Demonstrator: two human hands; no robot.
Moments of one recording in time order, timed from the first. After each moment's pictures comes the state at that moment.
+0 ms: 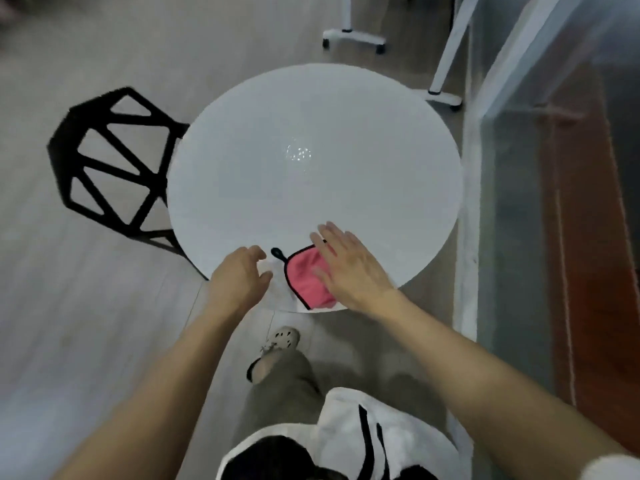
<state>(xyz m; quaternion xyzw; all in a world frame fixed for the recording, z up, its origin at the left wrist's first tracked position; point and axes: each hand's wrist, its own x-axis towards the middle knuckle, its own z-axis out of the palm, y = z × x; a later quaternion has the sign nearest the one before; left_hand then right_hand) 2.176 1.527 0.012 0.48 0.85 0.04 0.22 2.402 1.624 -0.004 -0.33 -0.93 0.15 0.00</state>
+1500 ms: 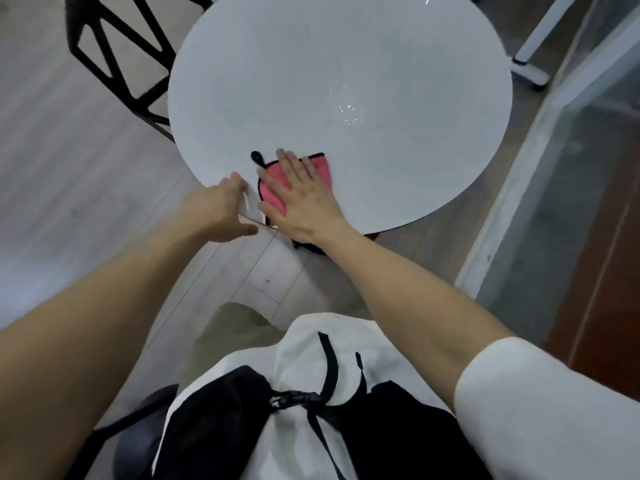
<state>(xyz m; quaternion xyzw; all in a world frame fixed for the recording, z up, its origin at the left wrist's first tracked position) 2.241 1.484 0.010 0.43 0.87 -0.11 0.22 2.380 1.612 -0.054 -0.17 -0.98 0.12 -0.02</state>
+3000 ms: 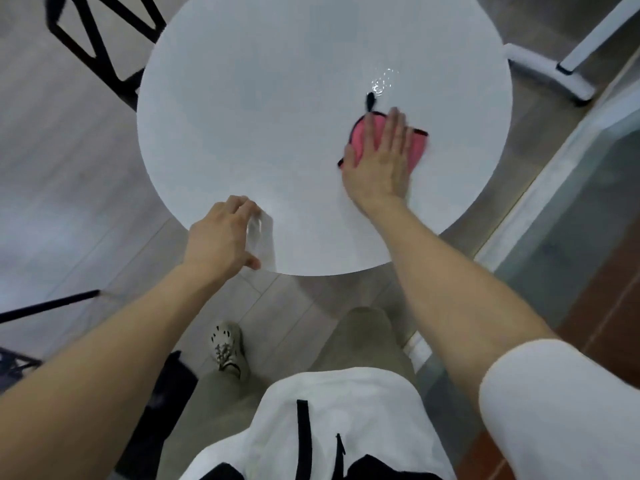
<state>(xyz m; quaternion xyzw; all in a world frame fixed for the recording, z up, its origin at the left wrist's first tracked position) 2.330 1.551 0.004 0.38 0.91 -0.04 0.18 2.427 1.812 -0.047 -0.41 -0.91 0.11 0.02</state>
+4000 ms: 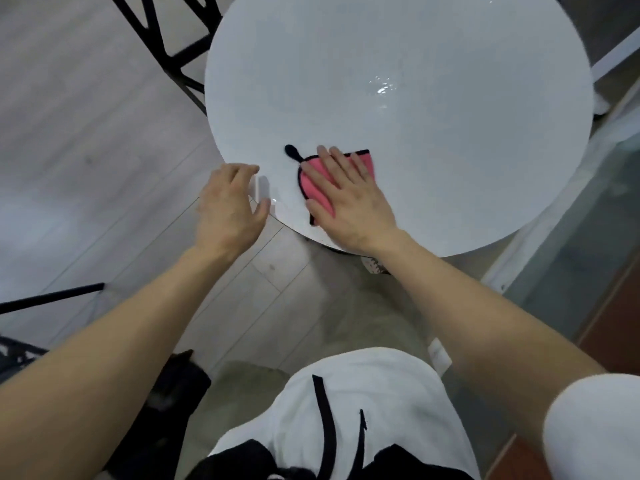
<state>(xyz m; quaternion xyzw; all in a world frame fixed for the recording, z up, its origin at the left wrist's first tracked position) 2.251 1.455 -0.028 0.32 0.93 0.19 0.06 2.386 1.648 -0.060 -0.13 -0.99 0.11 0.02</state>
